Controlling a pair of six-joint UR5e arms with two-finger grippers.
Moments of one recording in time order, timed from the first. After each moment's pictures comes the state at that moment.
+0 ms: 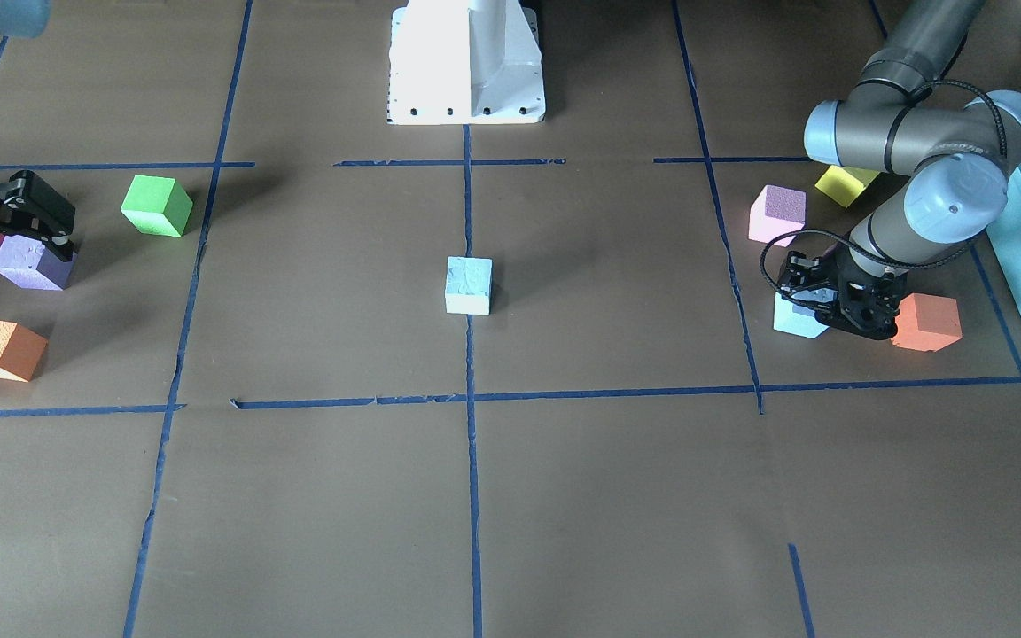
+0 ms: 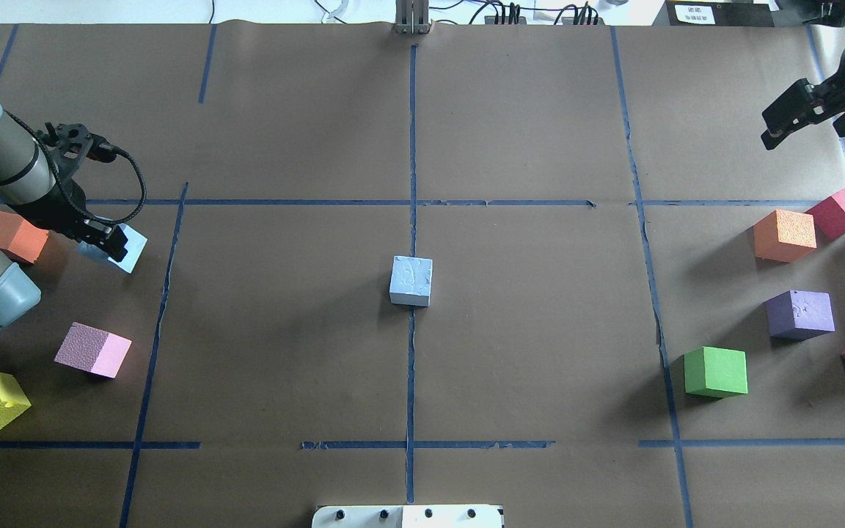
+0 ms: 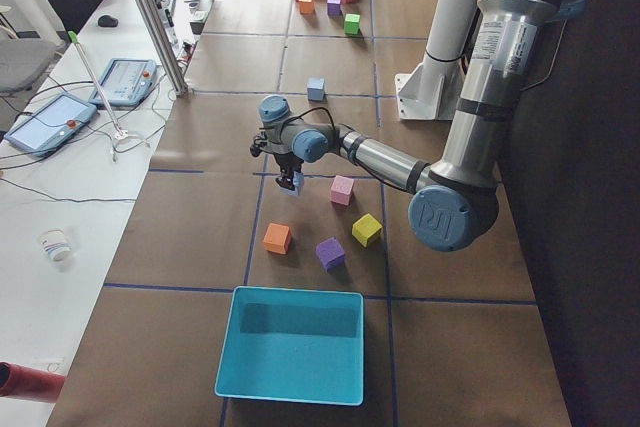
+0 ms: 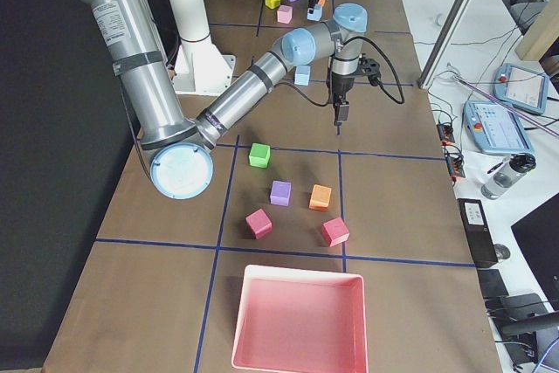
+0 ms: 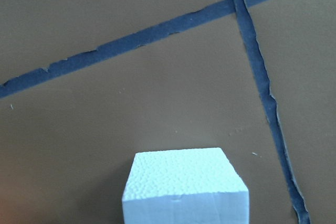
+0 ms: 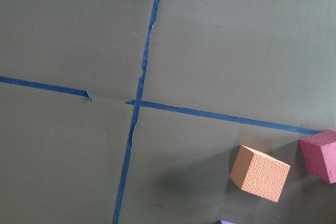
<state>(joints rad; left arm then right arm) -0.93 -1.79 -1.70 -1.69 -2.24 -0.43 1.22 -1.25 1.99 -1.99 2.23 0.29</state>
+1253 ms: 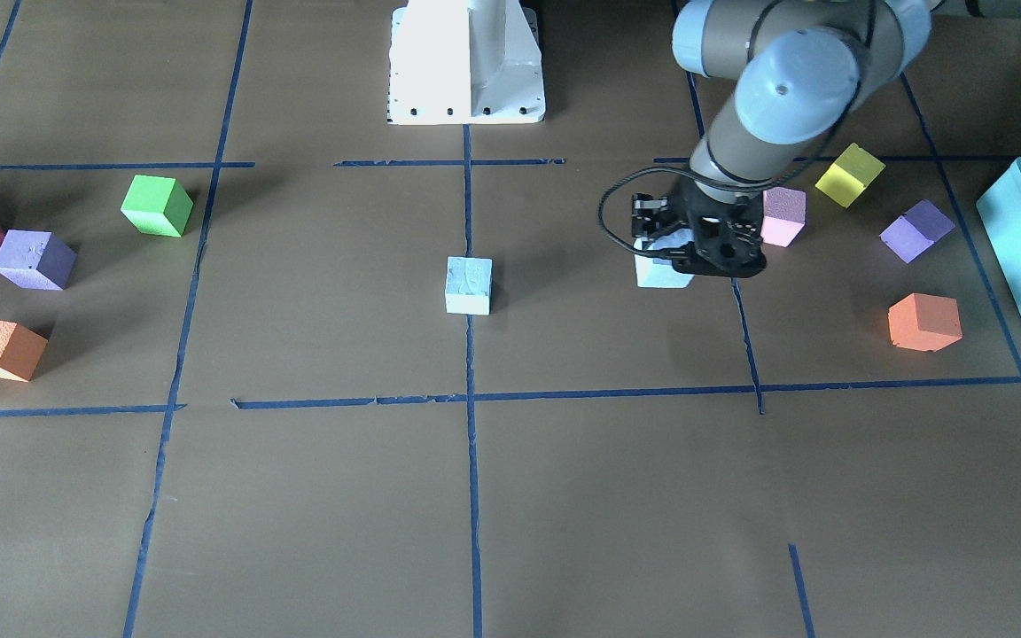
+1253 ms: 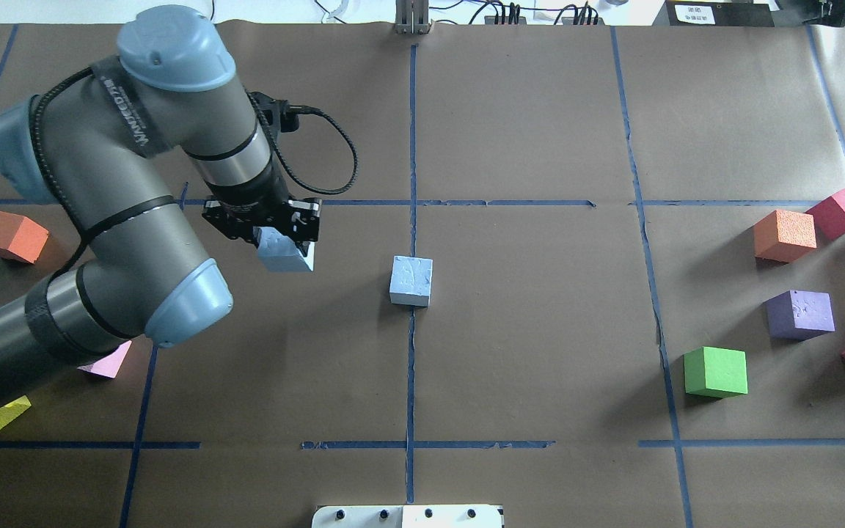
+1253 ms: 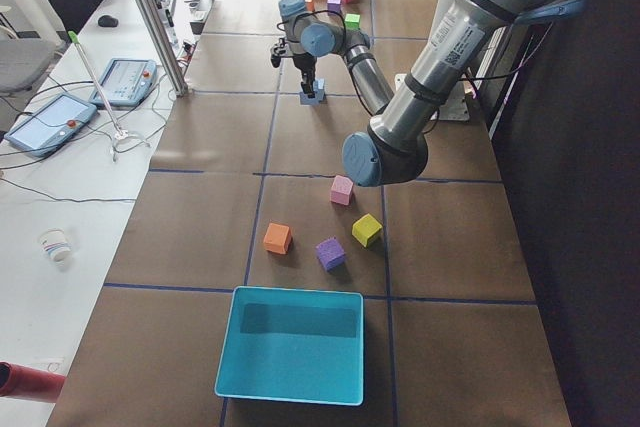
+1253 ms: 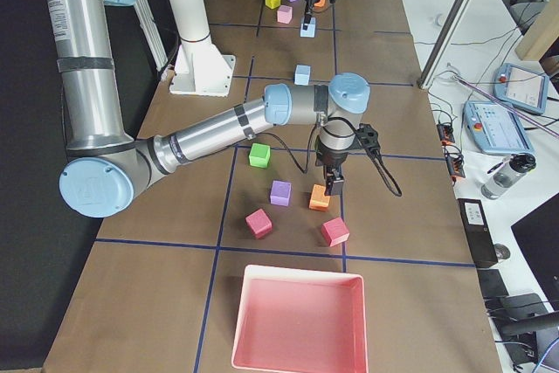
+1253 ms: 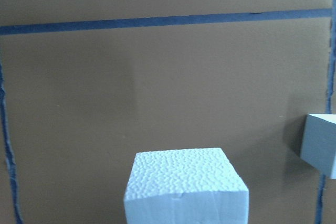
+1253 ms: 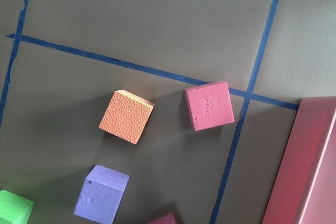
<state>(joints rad) -0.70 -2.30 -1.76 -1.30 -2.19 -0.98 1.51 -1.46 1.88 -1.98 2.32 -0.19</state>
